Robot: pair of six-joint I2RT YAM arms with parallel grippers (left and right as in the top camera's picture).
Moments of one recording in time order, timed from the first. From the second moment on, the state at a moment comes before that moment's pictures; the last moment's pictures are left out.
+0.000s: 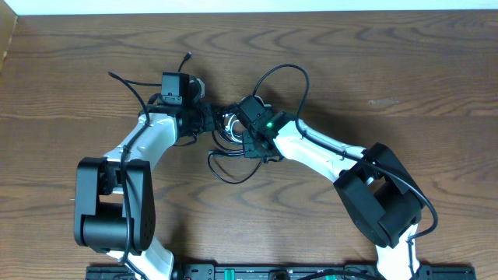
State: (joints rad) left arm -0.09 1.80 1.05 -0.37 0.31 -0.31; right arm 0.76 2.05 1.39 -0.61 0.02 0.67
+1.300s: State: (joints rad) left arm -0.09 1.80 1.05 -0.37 0.31 -0.31; right arm 0.75 2.05 1.39 -0.47 -0.46 0.59
